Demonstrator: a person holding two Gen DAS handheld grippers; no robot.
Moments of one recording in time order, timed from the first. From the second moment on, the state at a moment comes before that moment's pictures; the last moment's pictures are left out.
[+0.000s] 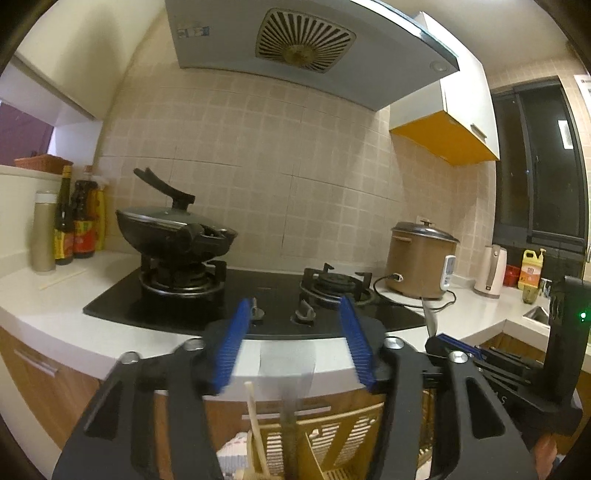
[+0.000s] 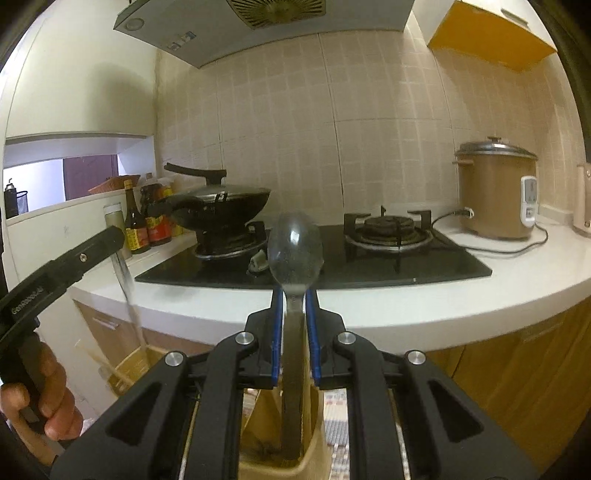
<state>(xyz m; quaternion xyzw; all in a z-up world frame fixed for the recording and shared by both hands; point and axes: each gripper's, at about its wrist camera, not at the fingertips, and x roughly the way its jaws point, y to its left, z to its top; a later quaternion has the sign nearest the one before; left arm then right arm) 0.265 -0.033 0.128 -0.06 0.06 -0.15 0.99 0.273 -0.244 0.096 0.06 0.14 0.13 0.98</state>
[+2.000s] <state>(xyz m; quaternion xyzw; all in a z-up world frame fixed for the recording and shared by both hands) 0.093 -0.017 0.015 -0.04 0.13 0.00 0.99 0.086 -0.224 0.017 0.02 0.15 0.00 0.99</state>
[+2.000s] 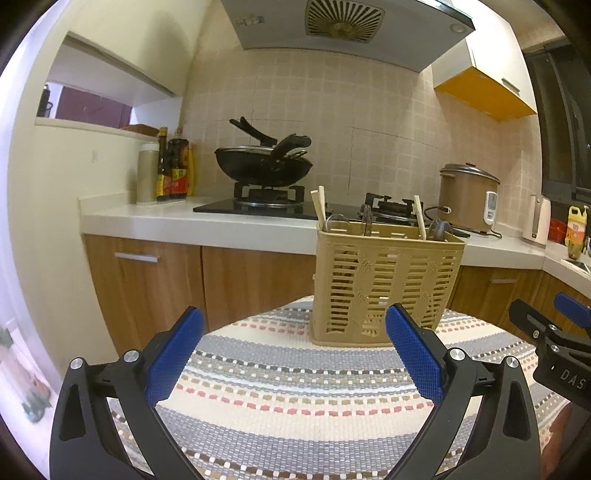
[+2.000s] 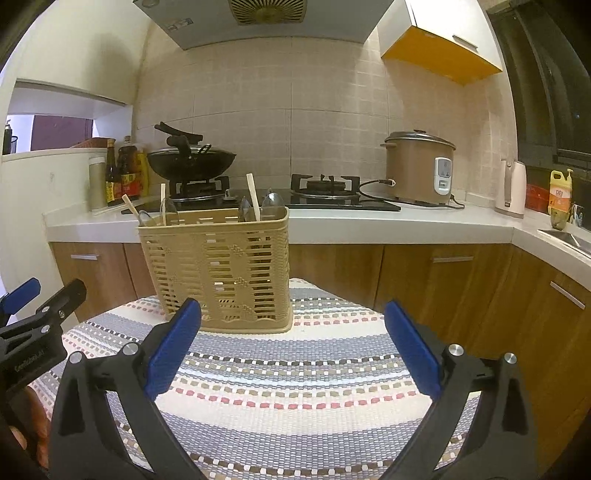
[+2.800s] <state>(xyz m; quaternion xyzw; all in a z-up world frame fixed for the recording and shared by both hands) 0.097 -0.019 0.012 -0.03 0.15 0.00 0.99 0.086 -0.234 0.018 0.04 0.15 0.00 0.99</state>
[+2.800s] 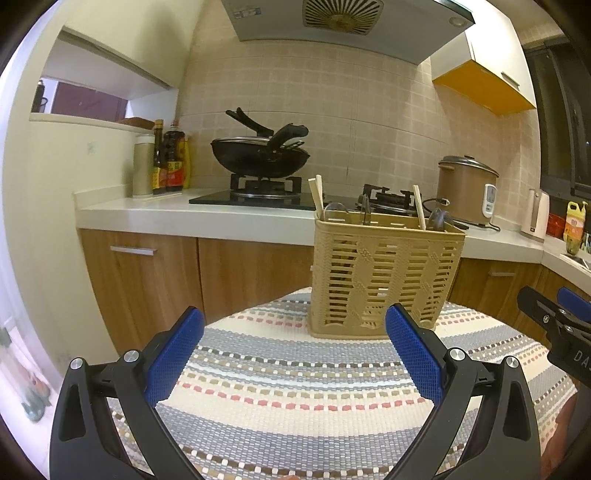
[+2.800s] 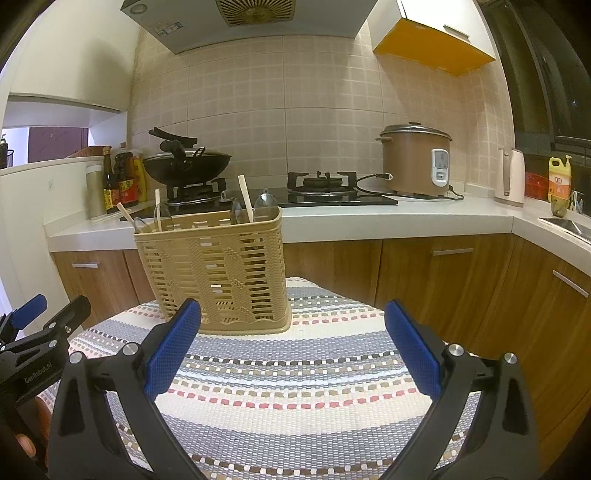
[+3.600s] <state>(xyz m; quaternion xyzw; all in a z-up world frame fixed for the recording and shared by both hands) 0.098 -0.021 0.011 -0.03 0.15 0.00 0.99 0.088 -0.236 0.016 0.04 0.16 0.00 0.99</state>
